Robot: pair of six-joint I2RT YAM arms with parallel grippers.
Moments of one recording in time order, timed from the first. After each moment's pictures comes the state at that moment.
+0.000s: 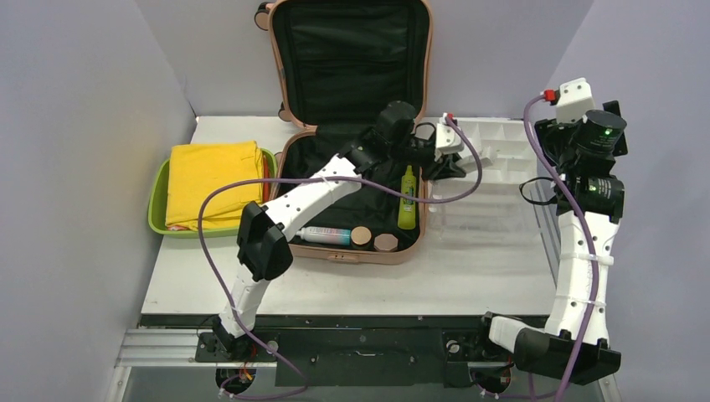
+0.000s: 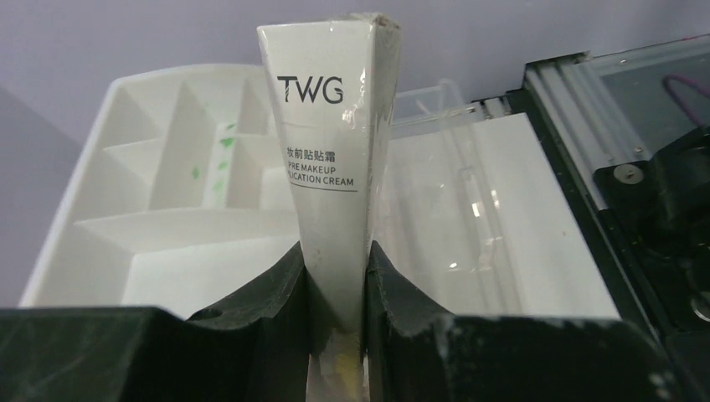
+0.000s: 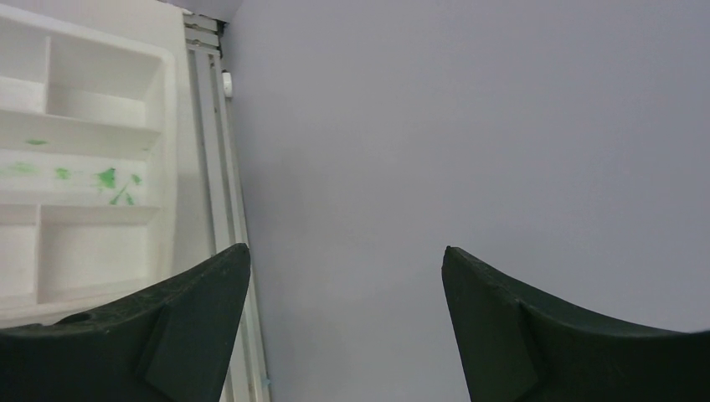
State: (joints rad) left arm -0.85 2.14 2.18 -0.25 0.77 0.33; right arm -0.23 1.18 1.51 -0.65 0.21 -0.62
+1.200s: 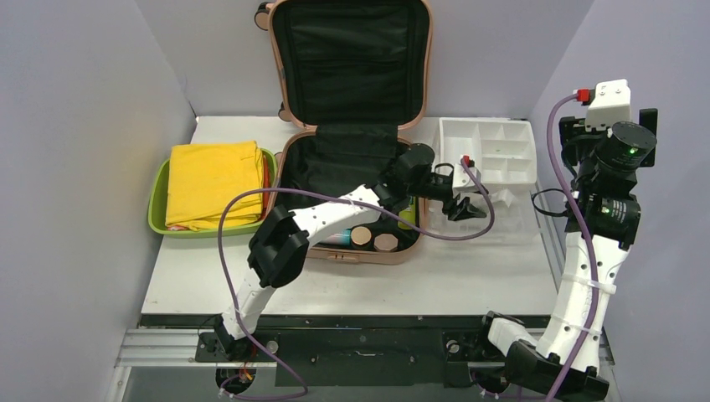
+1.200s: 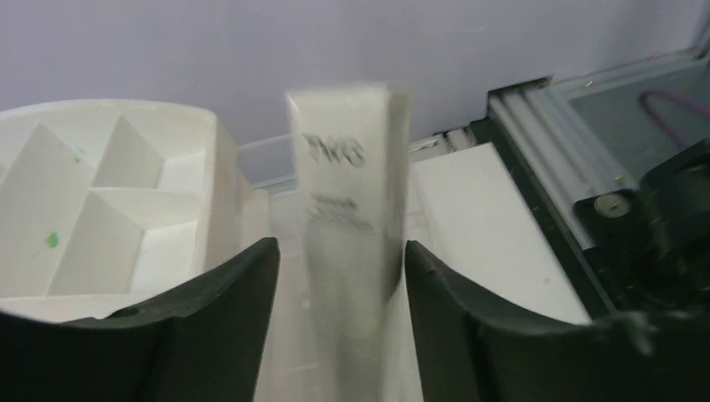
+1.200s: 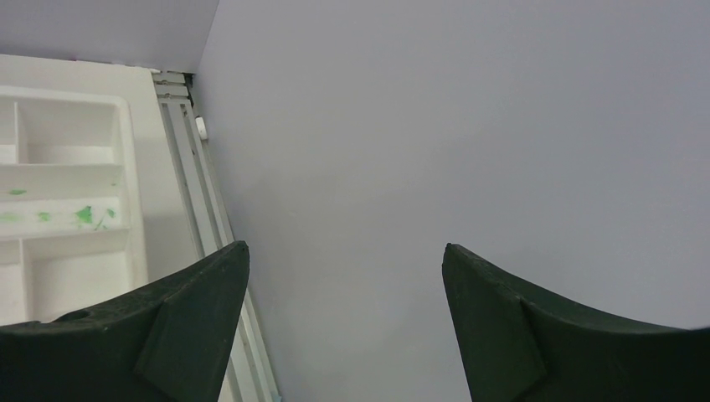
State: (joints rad) left arm -0.99 2.17 1.91 0.21 0.77 0.21; right arm -0.34 1.08 1.52 -0.60 0.18 -0.52
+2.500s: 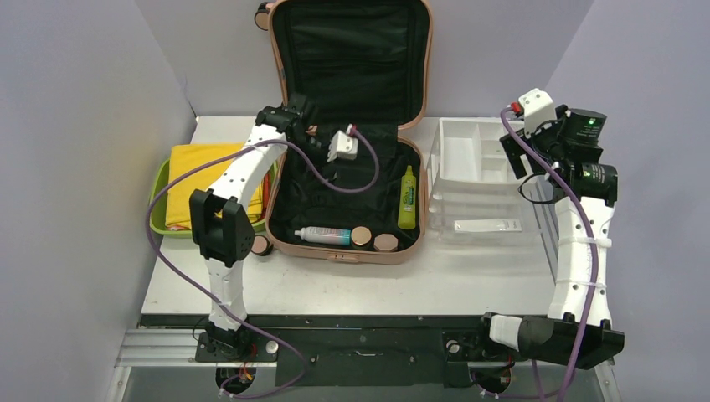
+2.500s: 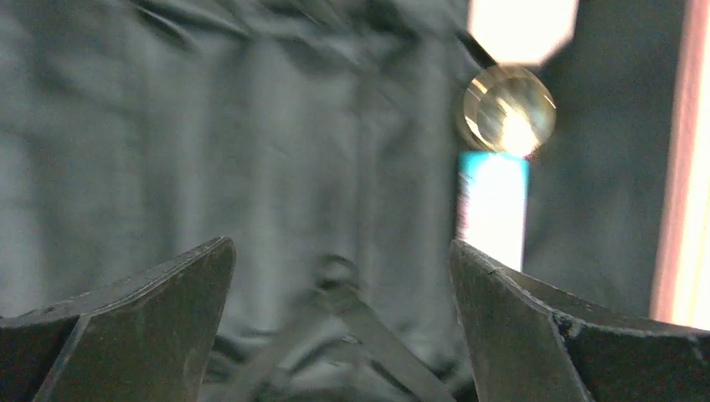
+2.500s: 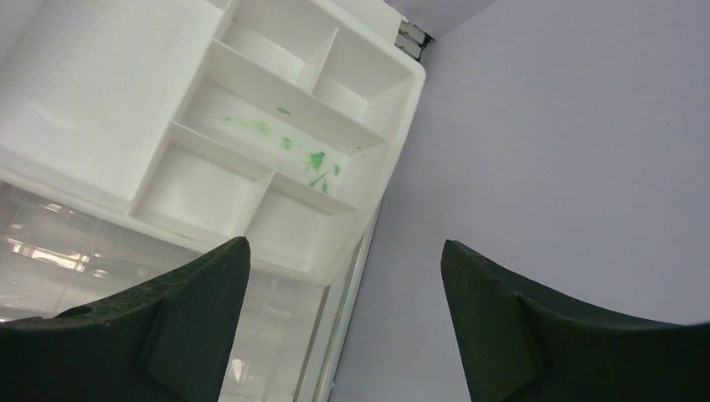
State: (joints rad) left arm -0.40 2.04 2.08 -1.13 0.71 1.10; right arm -0.20 1.24 1.57 -0.85 -0.17 -0.66
